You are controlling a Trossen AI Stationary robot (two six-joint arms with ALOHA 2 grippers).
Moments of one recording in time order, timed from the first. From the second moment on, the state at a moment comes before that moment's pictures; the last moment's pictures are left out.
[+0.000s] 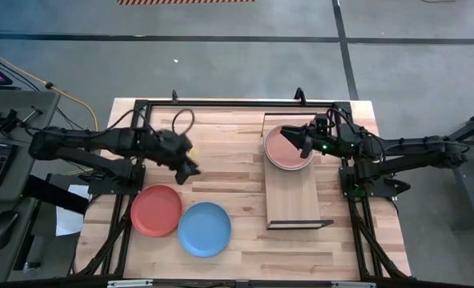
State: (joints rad) left arm -0.01 1.01 0.90 -0.65 0.07 -0.67; right arm -0.03 0.85 0.66 0.19 0.31 0.67
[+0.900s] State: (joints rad) left arm -0.36 1.33 0.76 -0.84 -0.04 -1.72; right arm -0.04 0.85 0.66 0.13 0.32 0.67
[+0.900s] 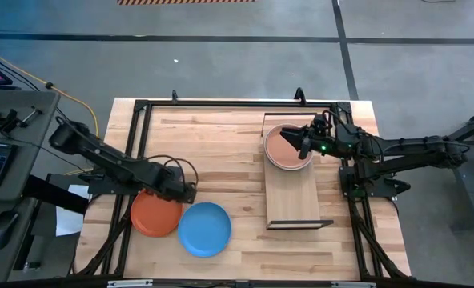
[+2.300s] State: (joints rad) left arm -0.37 1.37 0.84 -0.90 -0.07 -1.82; right arm -0.07 0.85 0.66 0.10 0.32 0.68
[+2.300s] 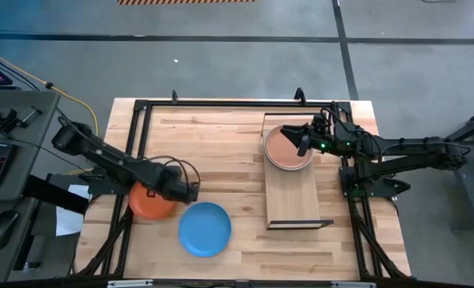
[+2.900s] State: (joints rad) left arm -0.03 1.34 1.34 -0.86 -0.09 -0.77; right arm -0.07 0.85 0.66 0.13 0.32 0.68
